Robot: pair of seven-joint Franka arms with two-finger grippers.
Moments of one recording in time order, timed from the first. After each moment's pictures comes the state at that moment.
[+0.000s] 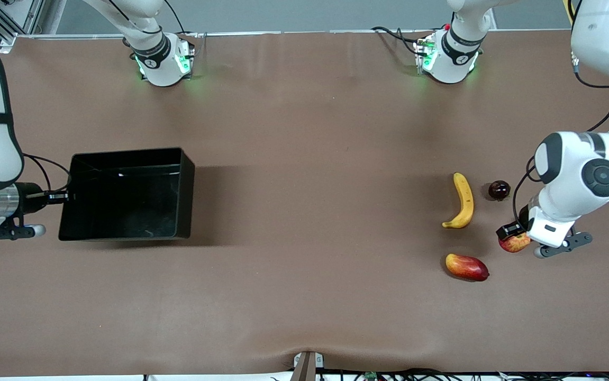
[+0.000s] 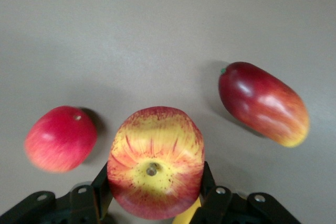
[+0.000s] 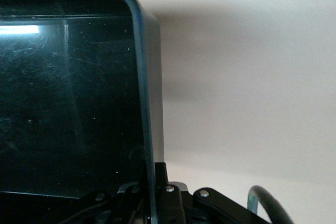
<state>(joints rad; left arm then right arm) 0.24 0.40 -0.24 -1.83 0.23 2.28 -0.43 -0.26 0.43 0.09 -1.62 0.11 1.68 -0.28</state>
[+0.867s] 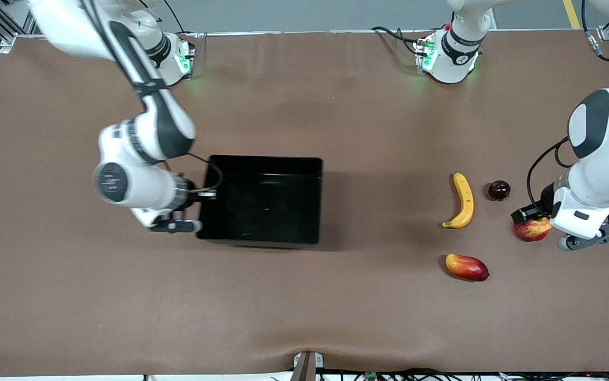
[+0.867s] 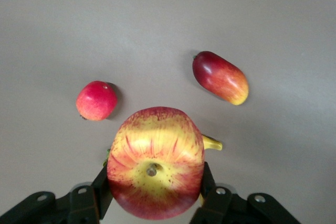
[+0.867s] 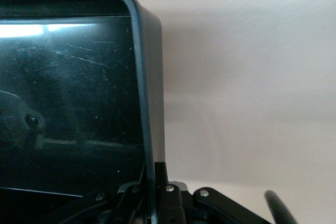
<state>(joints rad) 0.24 0.33 -0.37 -1.56 0.23 1.84 -0.48 0.29 0.45 0.10 -1.74 0.24 2.03 0.31</state>
